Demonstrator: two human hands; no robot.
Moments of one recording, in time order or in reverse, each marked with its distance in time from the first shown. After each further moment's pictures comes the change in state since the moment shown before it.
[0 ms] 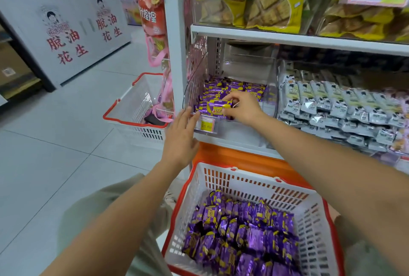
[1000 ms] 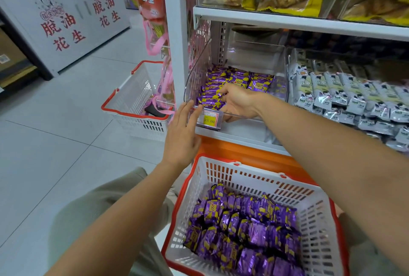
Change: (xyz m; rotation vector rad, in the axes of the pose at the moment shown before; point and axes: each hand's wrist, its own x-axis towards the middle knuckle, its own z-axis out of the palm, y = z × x) left_hand -0.003 -0.005 0.014 -0.035 0.078 0.026; right_hand 0.030 -0.019 0.011 0.523 -0.695 0.562
